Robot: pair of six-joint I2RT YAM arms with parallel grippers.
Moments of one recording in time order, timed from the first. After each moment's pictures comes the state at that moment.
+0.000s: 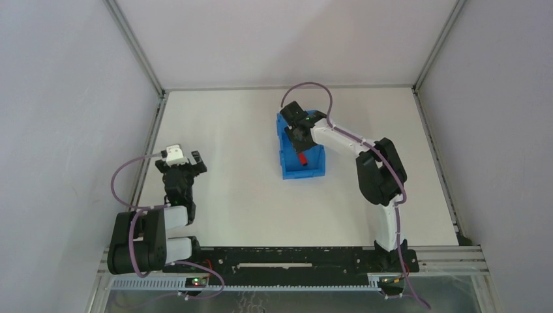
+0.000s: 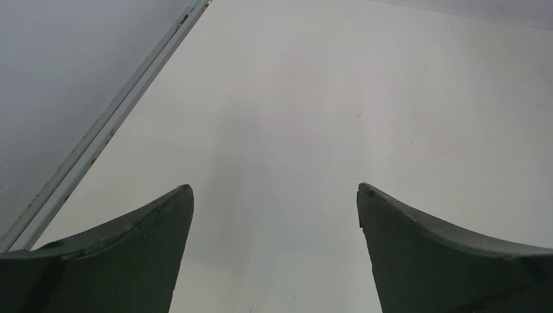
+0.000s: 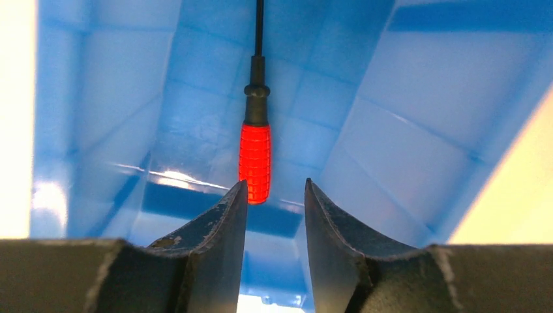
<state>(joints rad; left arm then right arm) 0.09 1.27 0.14 1.03 -0.15 -0.05 0.65 2.04 1.65 -0.74 0.24 0.13</state>
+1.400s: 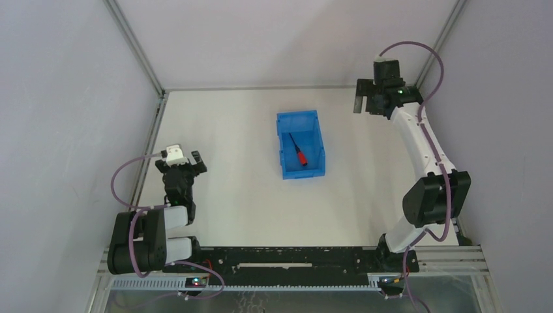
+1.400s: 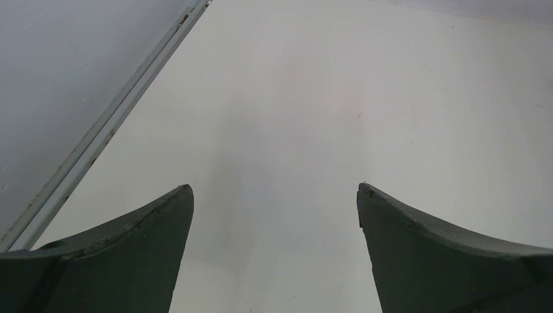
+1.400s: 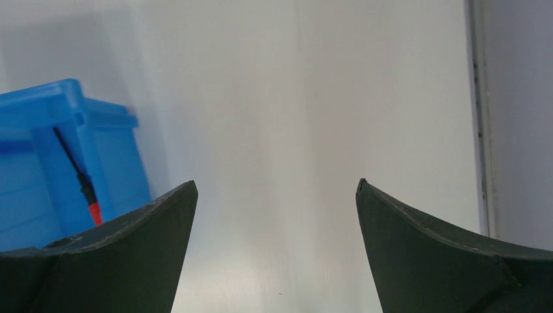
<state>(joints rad) 0.09 1.27 0.14 1.03 -0.15 -0.05 0.15 1.65 1.68 -0.81 0.24 0.17</state>
